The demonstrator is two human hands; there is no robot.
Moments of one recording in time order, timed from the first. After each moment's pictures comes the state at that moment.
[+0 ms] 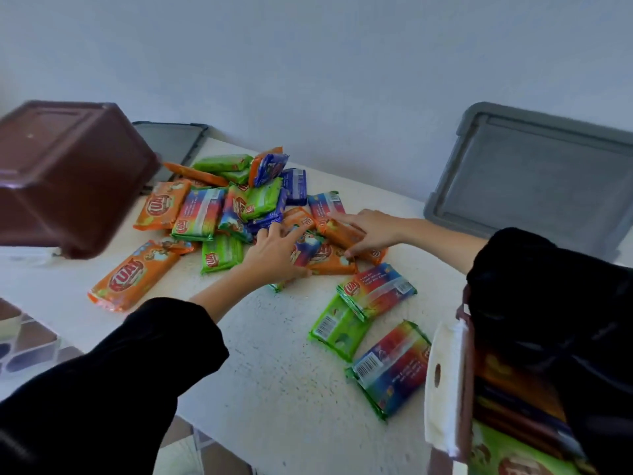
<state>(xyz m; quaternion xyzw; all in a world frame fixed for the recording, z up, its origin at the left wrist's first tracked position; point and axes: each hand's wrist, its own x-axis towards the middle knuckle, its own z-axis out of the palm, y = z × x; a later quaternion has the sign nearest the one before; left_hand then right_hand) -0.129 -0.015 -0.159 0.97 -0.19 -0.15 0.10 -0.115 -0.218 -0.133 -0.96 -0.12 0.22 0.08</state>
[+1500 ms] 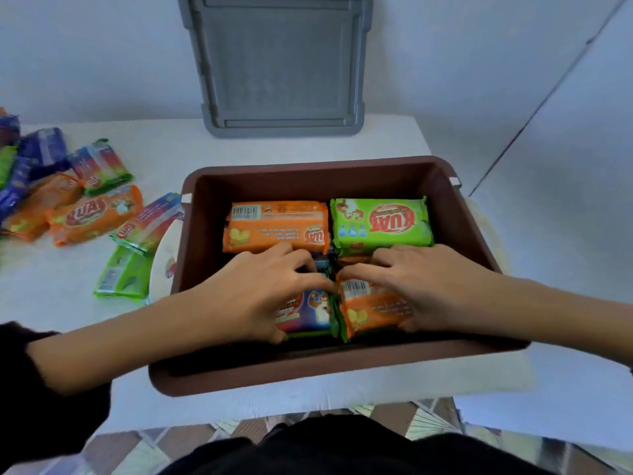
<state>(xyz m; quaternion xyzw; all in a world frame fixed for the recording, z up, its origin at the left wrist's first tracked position) -0.353 -0.179 -0.105 0.72 -0.67 -0.14 -0.11 -0.493 -0.343 -0.093 -0.98 -0.03 0.22 -0.04</state>
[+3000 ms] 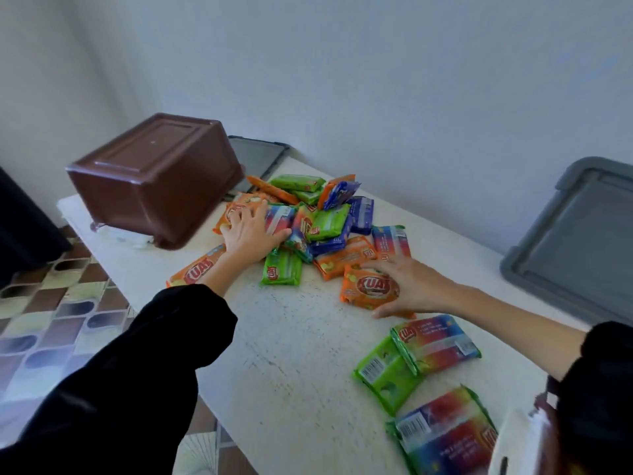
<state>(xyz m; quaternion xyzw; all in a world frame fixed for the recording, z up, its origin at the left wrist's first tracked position) -0.073 0.089 -0.154 0.98 0.09 0.02 0.16 -0.131 -0.181 -0.138 -0.96 -0.23 0.16 0.08</state>
